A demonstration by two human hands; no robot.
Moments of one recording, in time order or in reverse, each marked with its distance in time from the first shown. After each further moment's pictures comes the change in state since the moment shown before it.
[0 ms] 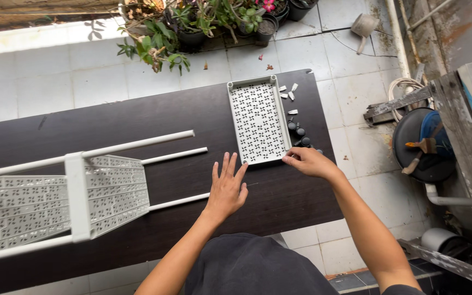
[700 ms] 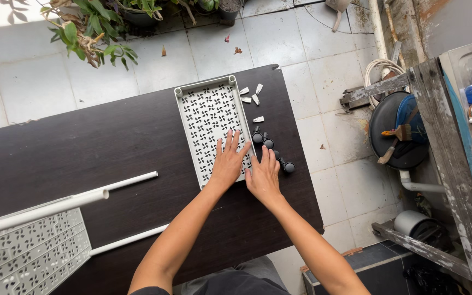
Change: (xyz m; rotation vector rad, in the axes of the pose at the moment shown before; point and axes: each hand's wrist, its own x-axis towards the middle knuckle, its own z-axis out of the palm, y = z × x) left_hand 0.186 -0.027 0.194 0.134 -0.090 0.096; right_hand 0.078 0.100 0.085 -0.414 0.525 -0.003
